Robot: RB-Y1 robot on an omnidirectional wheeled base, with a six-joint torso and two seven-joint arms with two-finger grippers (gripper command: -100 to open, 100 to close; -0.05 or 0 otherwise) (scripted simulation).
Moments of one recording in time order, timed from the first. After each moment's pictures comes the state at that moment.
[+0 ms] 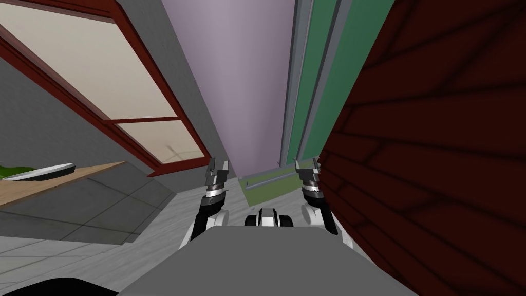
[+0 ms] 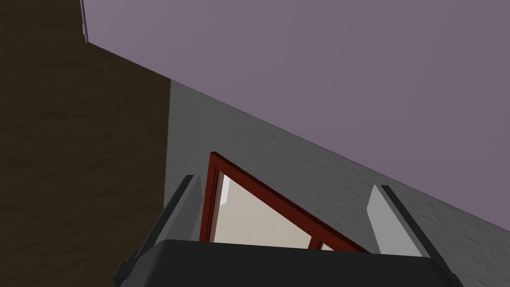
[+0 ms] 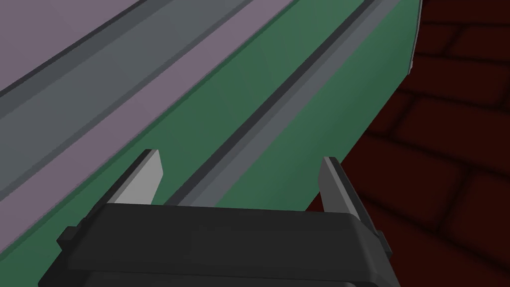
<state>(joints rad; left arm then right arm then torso) 0.55 -0.02 -0.06 -2.29 -0.07 -0.51 0.12 0.36 -0.14 0.10 -1.95 -0.21 -0.69 -0.51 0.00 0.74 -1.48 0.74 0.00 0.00</state>
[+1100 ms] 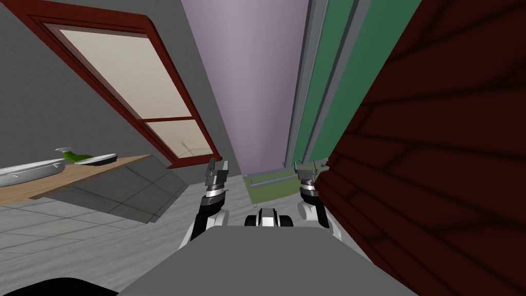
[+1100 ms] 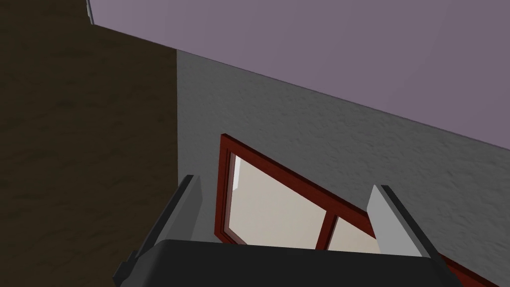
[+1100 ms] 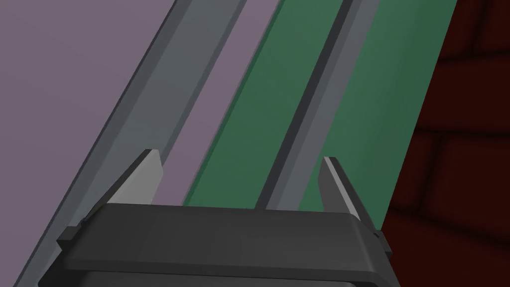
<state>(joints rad) 0.55 -0.02 -0.06 -2.29 -0.07 -0.51 0.12 0.28 -0.15 0.12 -1.77 -0.35 -0.79 -0.79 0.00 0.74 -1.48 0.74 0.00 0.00</state>
